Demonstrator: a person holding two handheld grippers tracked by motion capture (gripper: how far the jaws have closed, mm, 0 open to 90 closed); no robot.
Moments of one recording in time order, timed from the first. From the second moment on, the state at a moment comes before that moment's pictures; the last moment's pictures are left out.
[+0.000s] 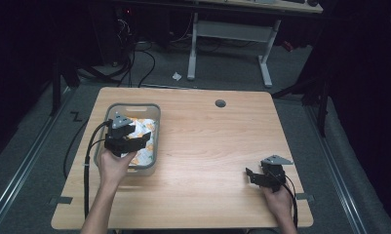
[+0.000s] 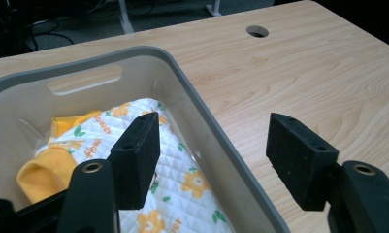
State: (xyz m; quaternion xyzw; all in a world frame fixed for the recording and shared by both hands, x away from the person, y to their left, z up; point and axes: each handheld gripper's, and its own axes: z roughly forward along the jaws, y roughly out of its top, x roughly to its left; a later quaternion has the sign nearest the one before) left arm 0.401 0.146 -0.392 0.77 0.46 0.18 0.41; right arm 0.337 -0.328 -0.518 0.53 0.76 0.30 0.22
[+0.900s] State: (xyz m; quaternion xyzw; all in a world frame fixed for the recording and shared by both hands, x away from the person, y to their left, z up) left arm 0.379 0.116 -0.393 0.78 0.42 0.17 0.44; right arm 0.337 -0.328 -0.518 0.53 0.76 0.30 0.22
